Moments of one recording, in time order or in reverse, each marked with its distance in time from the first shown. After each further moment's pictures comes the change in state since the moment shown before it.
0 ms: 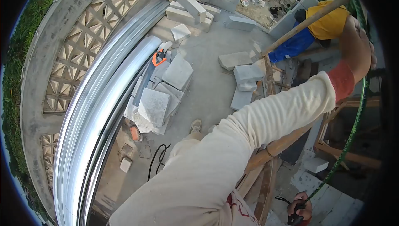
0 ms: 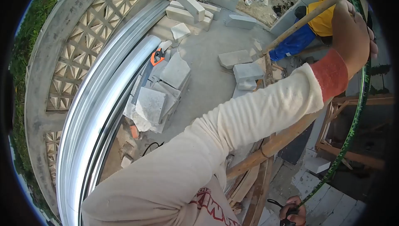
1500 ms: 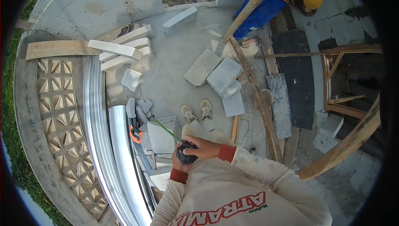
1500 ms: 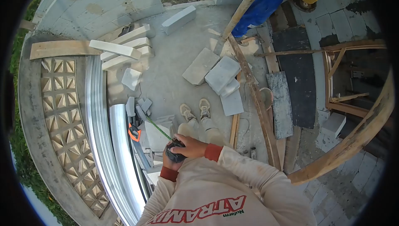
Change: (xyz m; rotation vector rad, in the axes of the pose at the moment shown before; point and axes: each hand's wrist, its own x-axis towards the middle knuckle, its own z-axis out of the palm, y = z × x) left_hand -0.011 0.112 -0.523 0.077 1.102 -0.809; right_hand 0.728 -0.013 0.186 -0.465 -0.408 0.101
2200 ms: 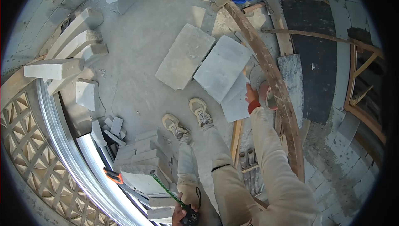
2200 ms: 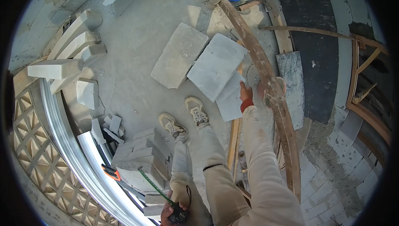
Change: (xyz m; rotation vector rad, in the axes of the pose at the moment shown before) left_hand 0.150 -0.009 -0.122 0.232 0.212 -0.253; right_hand 0.155 0.530 -0.445 0.487 1.470 0.715
